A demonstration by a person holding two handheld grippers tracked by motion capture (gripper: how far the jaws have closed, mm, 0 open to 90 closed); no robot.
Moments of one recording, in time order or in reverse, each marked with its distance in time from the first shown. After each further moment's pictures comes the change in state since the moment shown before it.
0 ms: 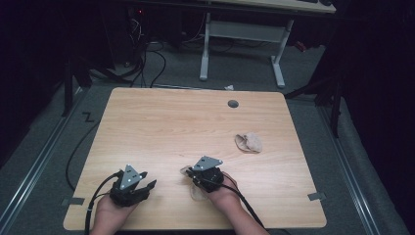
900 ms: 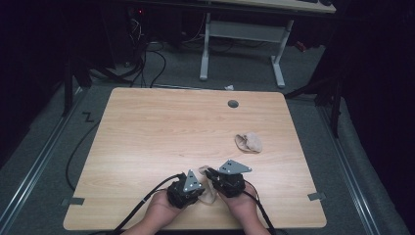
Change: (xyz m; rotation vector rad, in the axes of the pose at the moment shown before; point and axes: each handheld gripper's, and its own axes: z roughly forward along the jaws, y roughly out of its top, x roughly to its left) left arm -0.099 0.044 0.091 0.086 -0.240 0.224; right arm -0.019 -0.034 -0.048 -0.098 -0.066 0.160
